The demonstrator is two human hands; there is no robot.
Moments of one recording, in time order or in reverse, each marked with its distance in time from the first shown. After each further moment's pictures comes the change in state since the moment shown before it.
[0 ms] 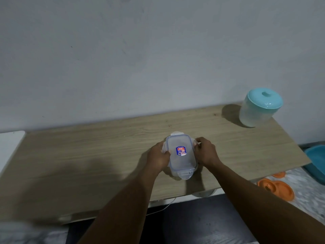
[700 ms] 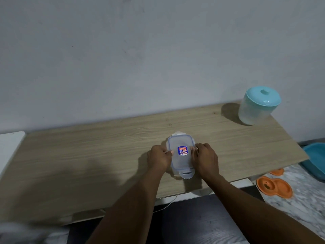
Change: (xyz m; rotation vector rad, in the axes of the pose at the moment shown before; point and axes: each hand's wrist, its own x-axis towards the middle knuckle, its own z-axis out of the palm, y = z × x) left_hand 0.000 -0.008 0.007 0.172 0.122 -0.057; right_hand -0.037 0.009 0.017 -0.257 0.219 -0.196
